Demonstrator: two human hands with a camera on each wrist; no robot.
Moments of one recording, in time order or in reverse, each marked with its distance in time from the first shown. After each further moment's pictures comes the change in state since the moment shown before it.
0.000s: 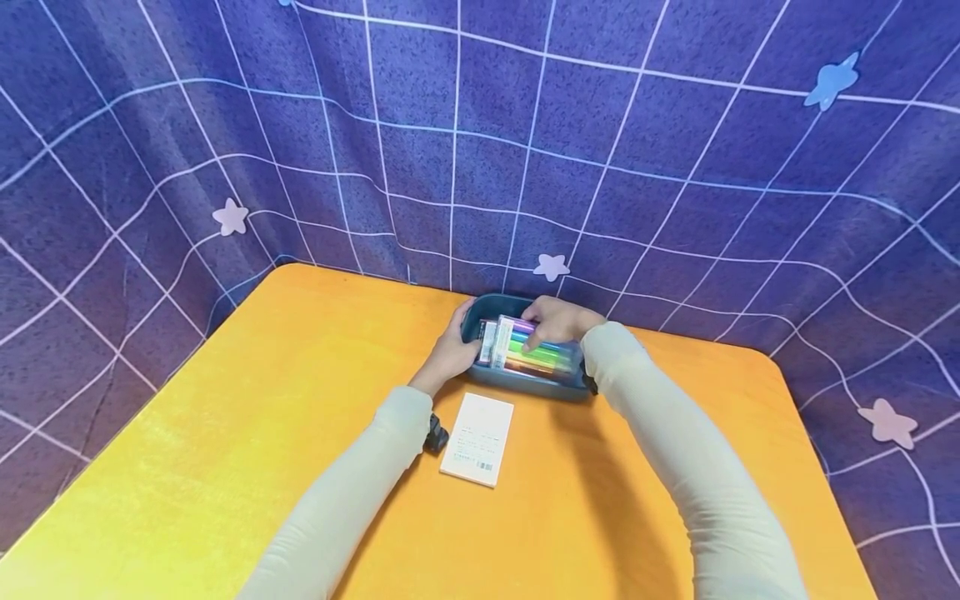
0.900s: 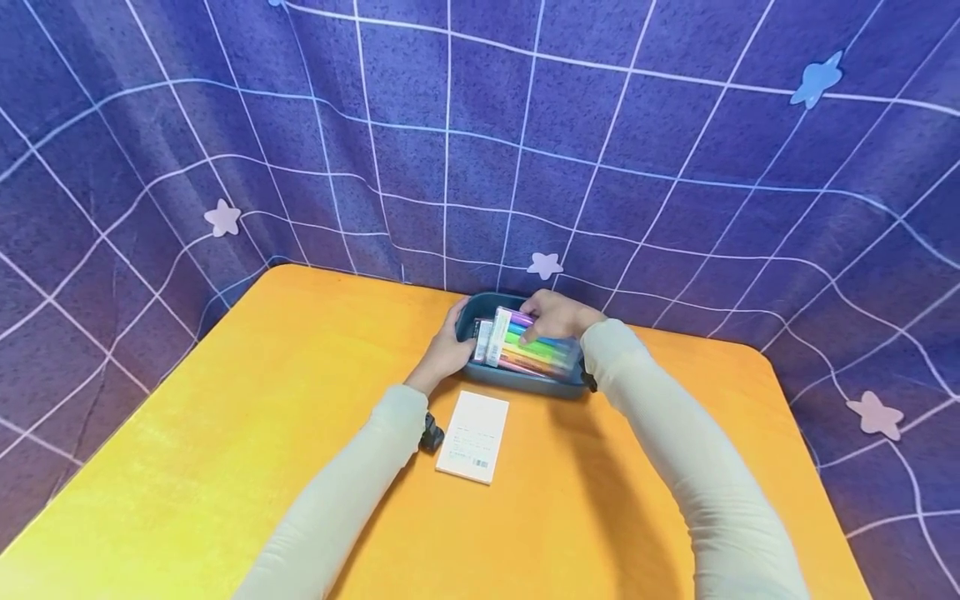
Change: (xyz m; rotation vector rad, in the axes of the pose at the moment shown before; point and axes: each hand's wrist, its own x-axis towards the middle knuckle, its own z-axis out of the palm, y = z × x) left_hand 0.003 -0.002 0.002 -0.003 0.005 -0.004; right_hand -0.010 0.000 -0.005 0.014 0.064 -0.009
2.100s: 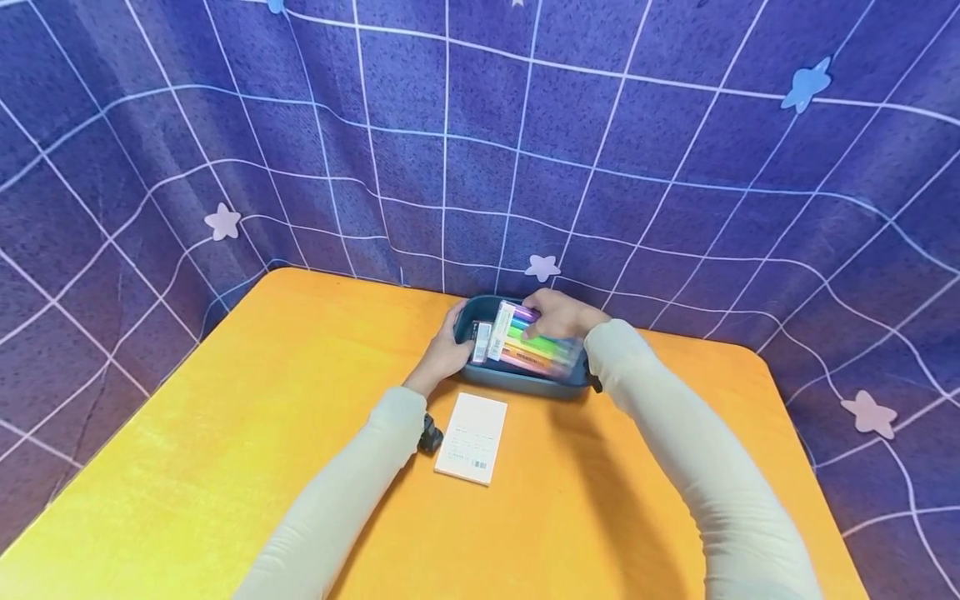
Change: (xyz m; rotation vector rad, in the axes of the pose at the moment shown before) left_hand -0.004 0.002 -0.001 -0.011 0.010 -0.006; right_hand -0.011 -0.008 -0.007 -0.119 0.044 -0.016
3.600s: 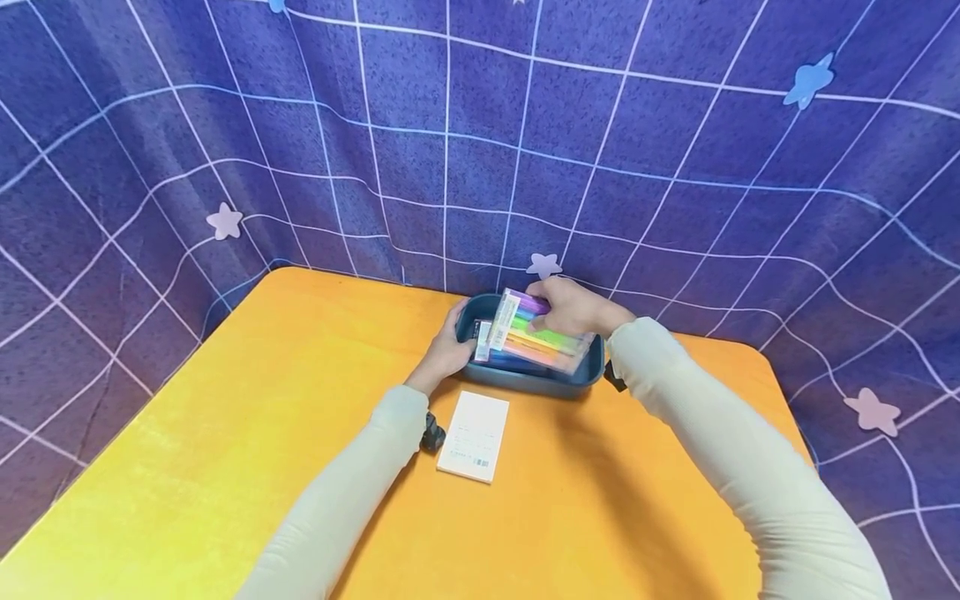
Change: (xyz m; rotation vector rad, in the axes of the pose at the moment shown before) left_hand 0.004 -0.001 0.000 0.010 -0.028 -0.017; right_hand -0.032 -0.026 -0.019 -0.085 0.095 -0.108
